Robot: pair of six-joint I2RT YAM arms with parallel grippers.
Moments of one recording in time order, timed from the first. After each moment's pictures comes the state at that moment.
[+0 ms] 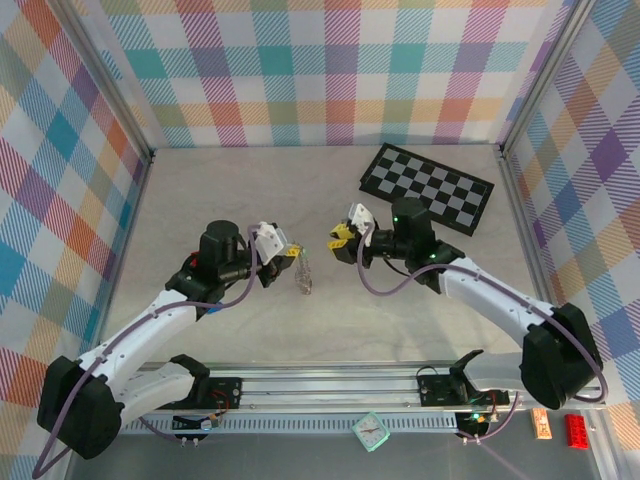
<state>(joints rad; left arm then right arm) -0.48 1.02 0.68 -0.06 0.49 0.36 0.60 1.27 0.84 0.08 -0.63 -0.21</state>
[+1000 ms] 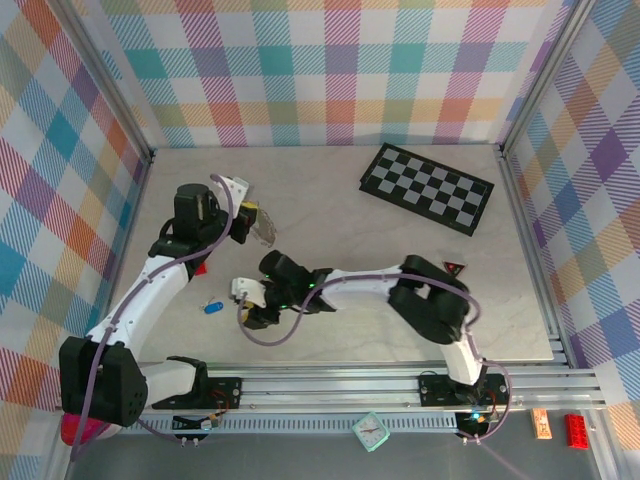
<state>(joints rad) -0.18 1.20 0.91 -0.18 0.35 0.18 1.14 2.05 1.30 0.08 -0.47 -0.30</state>
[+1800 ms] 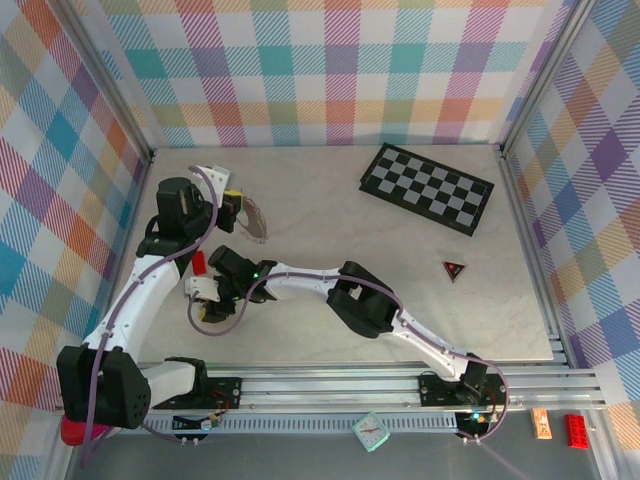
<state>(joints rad) -0.10 1.18 0.95 -0.16 0.34 0.15 1.16 2.61 2.12 -0.24 -0.50 -0.44</state>
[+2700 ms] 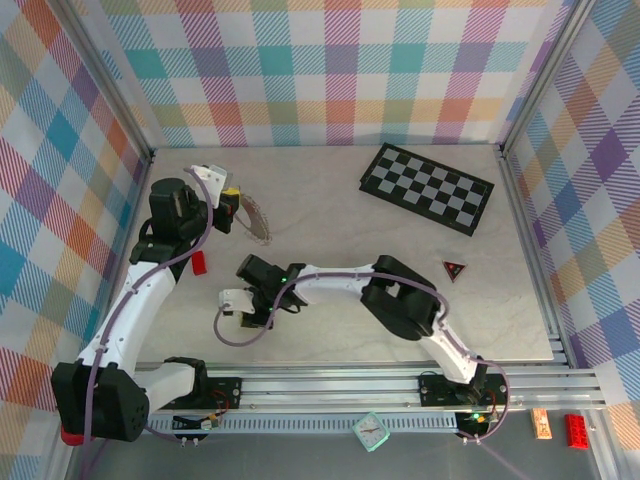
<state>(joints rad) -0.10 1.11 0.95 -0.19 0.36 0.18 1.16 2.17 1.52 -0.33 -0.37 -0.45</state>
